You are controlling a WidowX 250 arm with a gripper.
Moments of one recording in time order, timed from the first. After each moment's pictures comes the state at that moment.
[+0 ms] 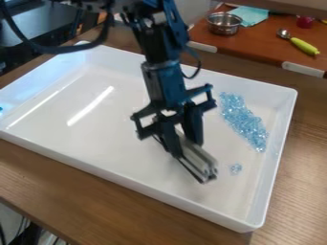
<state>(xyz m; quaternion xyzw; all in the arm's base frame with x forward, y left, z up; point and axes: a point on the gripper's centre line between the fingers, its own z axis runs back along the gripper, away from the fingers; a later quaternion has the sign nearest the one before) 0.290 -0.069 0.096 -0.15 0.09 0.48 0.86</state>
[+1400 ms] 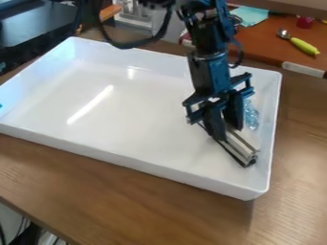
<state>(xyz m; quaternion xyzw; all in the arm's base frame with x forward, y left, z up) 0.360 -0.100 0.087 -0.15 0.06 0.49 0.86</state>
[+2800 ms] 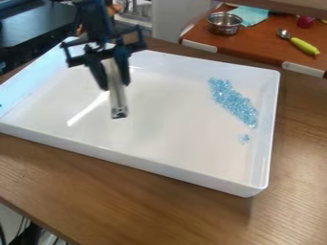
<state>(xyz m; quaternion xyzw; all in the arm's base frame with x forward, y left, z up) 0.314 0.056 0.134 -0.12 0.02 0.35 0.93</state>
